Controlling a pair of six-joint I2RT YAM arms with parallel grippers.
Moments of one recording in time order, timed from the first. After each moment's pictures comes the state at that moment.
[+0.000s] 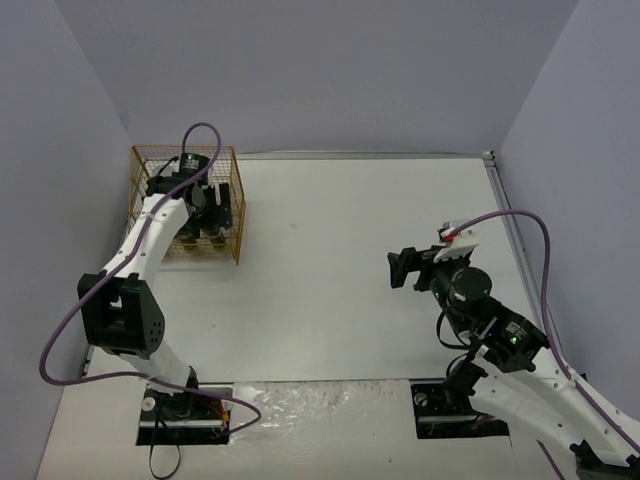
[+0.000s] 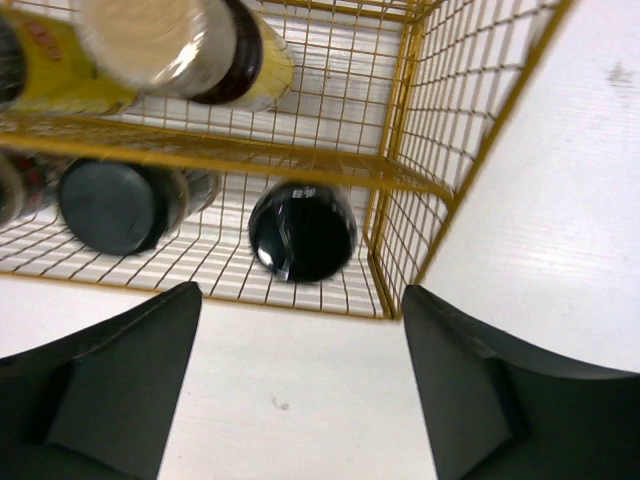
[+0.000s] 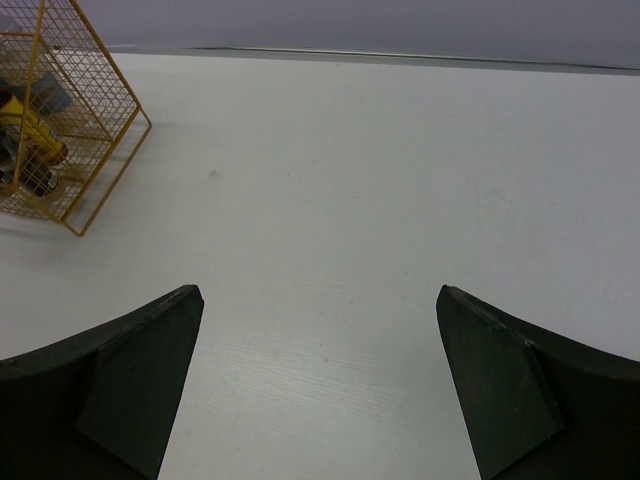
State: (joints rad) left arm -0.14 1.62 1.49 -0.91 -0.11 -0.25; right arm 0.78 0.60 0.73 -0.35 0.49 0.24
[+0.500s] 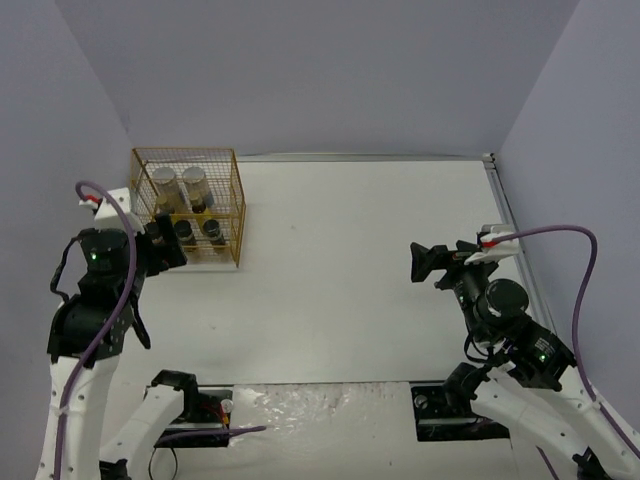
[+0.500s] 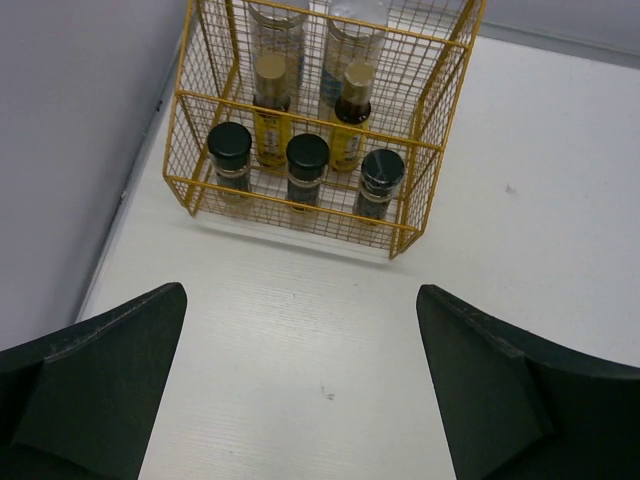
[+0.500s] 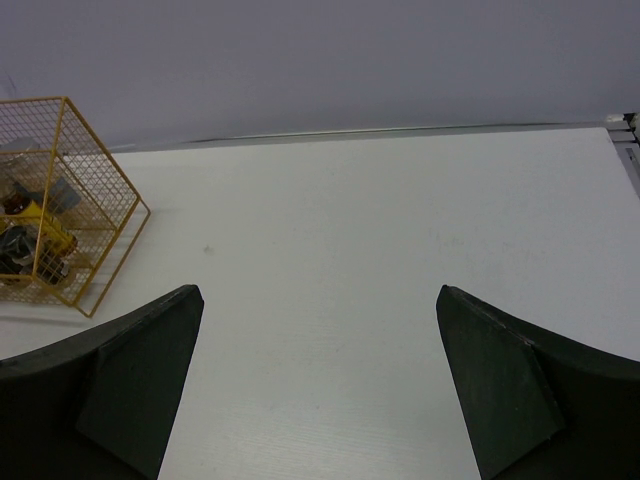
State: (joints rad) left arm -0.14 0.78 1.23 -0.88 -0.27 -0.20; right arm 0.78 0.50 0.80 -0.35 0.60 0.22
